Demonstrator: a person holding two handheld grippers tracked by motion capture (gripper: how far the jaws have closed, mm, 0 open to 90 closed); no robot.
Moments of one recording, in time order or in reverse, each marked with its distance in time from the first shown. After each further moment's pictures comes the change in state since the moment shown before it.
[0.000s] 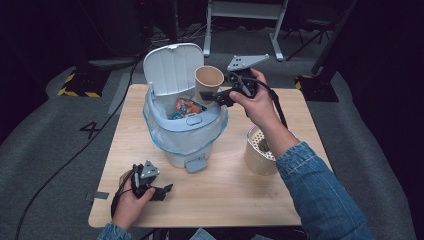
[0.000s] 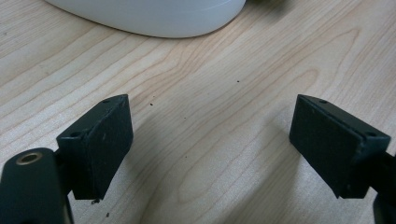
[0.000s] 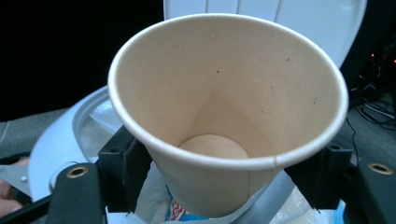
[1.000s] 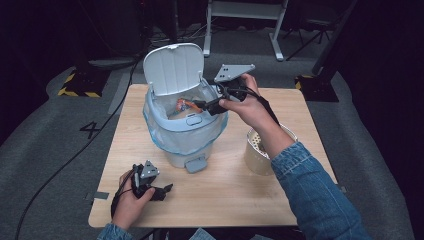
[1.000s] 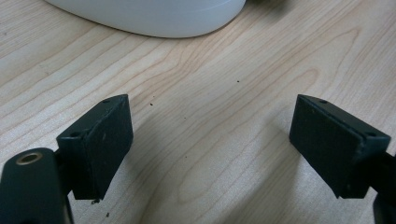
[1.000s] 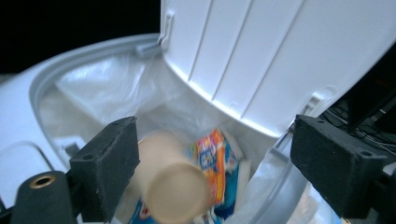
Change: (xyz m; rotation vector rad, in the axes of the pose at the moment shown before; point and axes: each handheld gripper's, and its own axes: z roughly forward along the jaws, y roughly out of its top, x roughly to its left) left arm 0.000 0.000 0.000 0.000 0.000 0.001; right arm 0.018 -0.006 0.018 0.017 -0.113 -0.138
